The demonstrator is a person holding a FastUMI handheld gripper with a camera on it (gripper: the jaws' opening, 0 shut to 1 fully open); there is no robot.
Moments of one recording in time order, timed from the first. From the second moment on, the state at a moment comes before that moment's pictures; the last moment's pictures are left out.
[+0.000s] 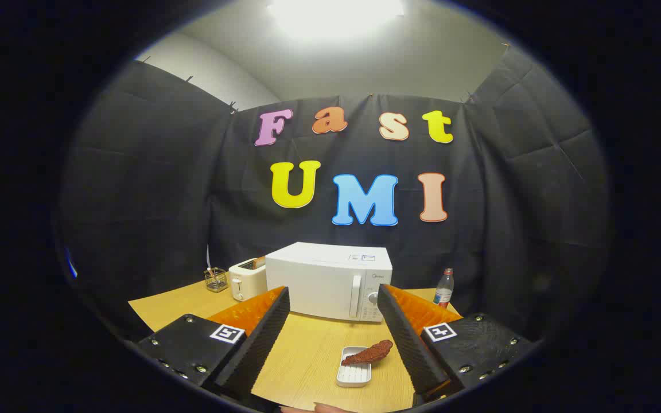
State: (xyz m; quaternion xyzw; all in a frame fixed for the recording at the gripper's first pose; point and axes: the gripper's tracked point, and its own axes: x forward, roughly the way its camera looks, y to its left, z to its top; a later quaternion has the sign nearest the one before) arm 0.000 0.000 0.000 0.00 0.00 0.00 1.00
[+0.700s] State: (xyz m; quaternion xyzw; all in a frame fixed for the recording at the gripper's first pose) arm 0.005 0.010 -0.004 0.00 0.00 0.01 1.00
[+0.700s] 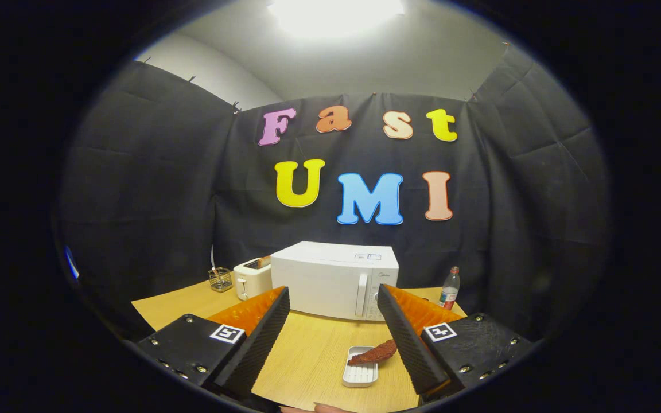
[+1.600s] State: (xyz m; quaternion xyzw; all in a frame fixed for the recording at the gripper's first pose) arm 0.028 0.005 -0.008 0.03 -0.02 0.01 1.00
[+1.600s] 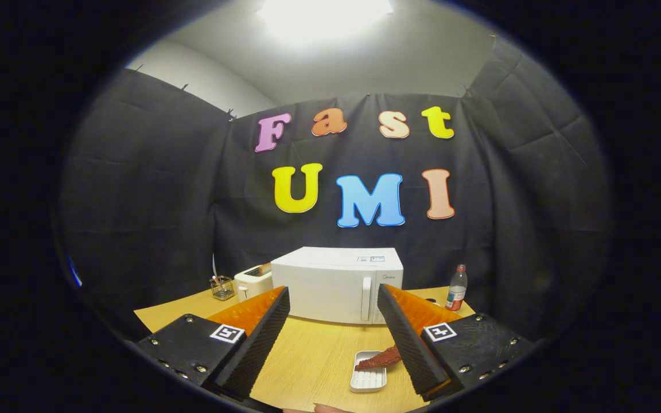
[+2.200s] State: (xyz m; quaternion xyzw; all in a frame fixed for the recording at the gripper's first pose) arm 0.109 -0.011 -0.069 0.07 -0.04 0.02 1.00
